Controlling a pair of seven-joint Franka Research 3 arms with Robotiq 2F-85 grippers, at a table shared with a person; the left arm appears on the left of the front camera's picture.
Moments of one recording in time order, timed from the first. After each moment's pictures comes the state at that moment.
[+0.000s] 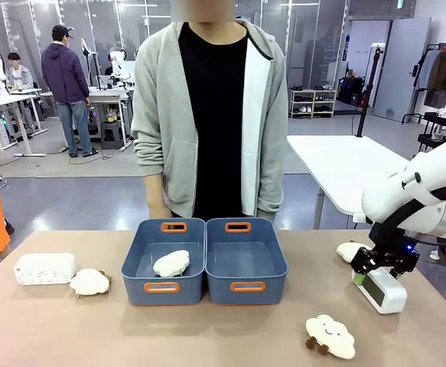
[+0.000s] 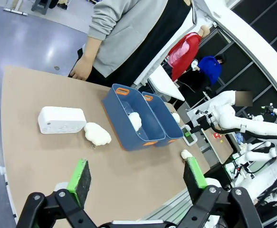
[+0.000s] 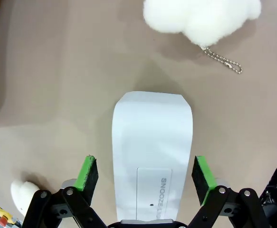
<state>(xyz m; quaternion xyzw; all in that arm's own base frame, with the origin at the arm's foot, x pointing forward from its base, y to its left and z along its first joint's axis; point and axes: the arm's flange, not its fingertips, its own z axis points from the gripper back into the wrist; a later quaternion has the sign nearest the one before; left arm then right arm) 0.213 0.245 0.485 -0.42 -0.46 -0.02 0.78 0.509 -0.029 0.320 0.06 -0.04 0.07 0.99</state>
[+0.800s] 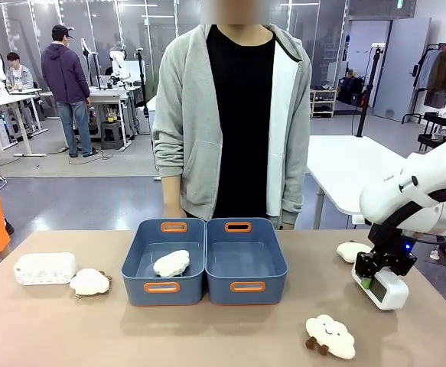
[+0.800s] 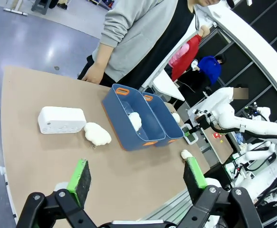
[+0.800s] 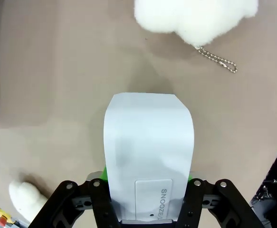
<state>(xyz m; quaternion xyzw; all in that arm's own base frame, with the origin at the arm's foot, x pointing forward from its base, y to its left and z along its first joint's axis) 0.213 0.245 0.485 -0.42 -0.46 -0.02 0.78 0.514 -0.029 0.325 0.05 -0.03 0.06 1.00</state>
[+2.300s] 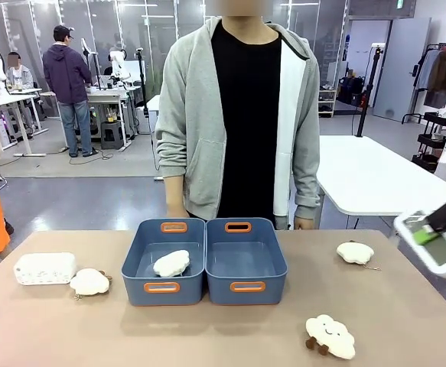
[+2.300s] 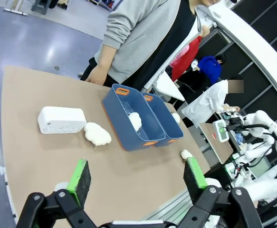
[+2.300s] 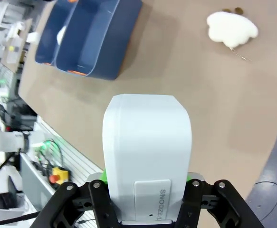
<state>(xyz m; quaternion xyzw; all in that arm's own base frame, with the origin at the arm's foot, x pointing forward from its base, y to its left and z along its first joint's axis) 0.213 0.245 0.485 -0.42 -0.46 -0.02 0.78 0.382 -0.143 0.478 0.31 -0.16 0.11 0.93</state>
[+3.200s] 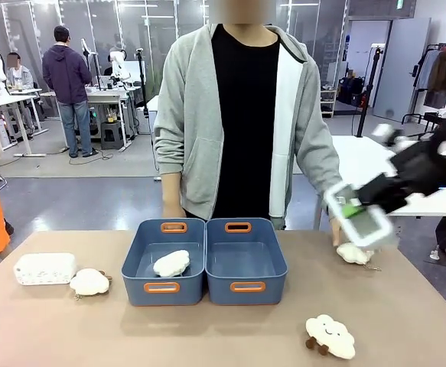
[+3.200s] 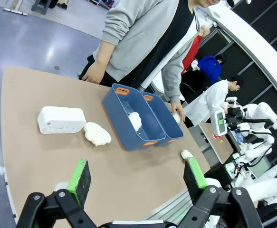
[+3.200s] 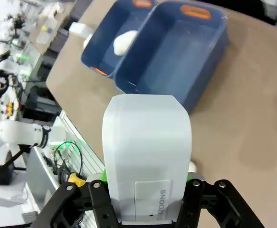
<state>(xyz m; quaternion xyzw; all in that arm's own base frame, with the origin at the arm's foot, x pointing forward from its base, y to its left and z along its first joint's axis) 0.213 0.245 0.485 -0.42 -0.46 -0.02 0.78 0.428 0.030 0.505 0.35 -0.17 0.22 0.89</state>
